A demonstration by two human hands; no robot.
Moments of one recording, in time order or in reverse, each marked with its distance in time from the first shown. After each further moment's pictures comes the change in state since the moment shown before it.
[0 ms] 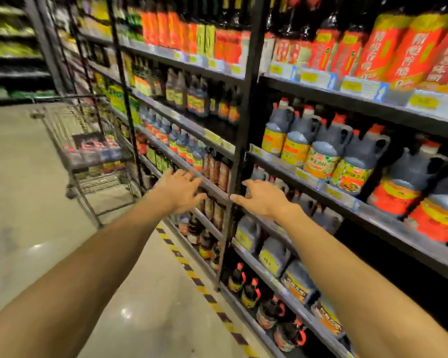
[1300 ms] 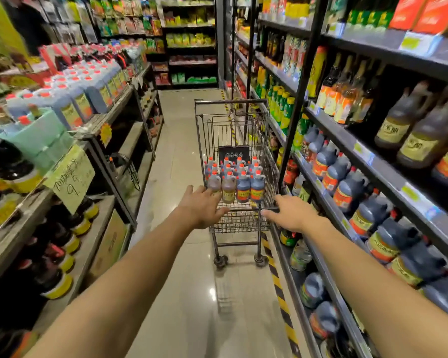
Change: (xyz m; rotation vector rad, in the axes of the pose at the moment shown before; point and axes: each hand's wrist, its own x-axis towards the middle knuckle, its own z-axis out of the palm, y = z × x) left_hand 0.205 -0.610 0.251 -0.137 -0.266 -0.599; right_hand 0.710 -0.405 0.101 -0.043 -0.219 -0.450
